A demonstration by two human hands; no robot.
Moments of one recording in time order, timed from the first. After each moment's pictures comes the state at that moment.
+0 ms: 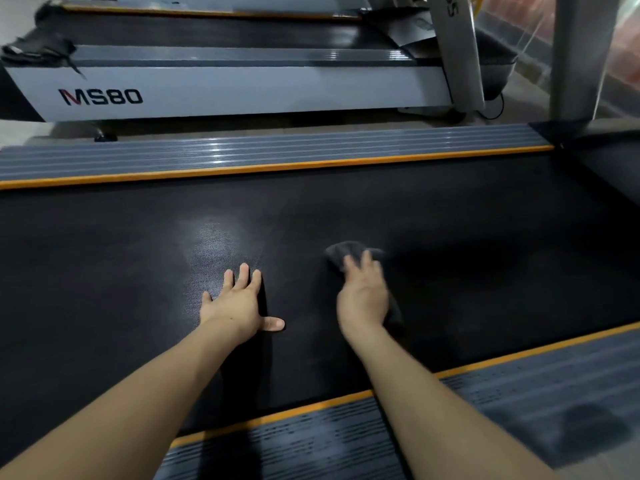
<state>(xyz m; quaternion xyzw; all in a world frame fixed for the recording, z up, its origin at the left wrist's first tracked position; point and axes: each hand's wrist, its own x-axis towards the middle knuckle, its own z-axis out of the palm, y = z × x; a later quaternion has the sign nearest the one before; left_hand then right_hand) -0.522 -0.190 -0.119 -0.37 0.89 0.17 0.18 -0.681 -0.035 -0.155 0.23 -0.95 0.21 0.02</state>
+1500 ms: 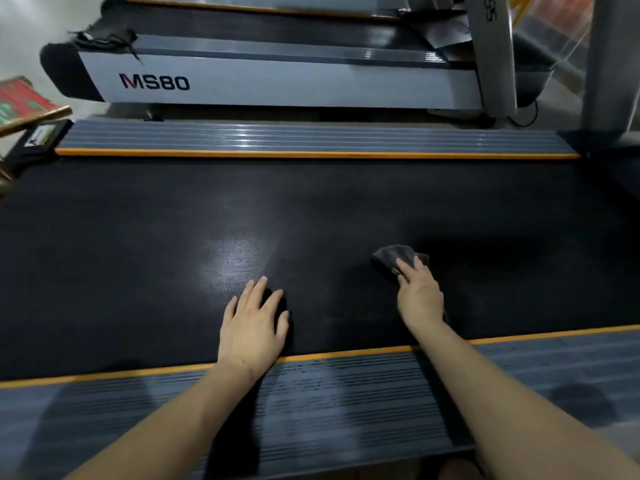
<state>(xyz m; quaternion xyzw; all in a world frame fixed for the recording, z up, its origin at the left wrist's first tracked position) -0.429 -0.093 -0.133 -0.39 0.91 0.14 -0.04 -0.703 0.061 -0.129 0.24 -0.94 0.24 -0.06</state>
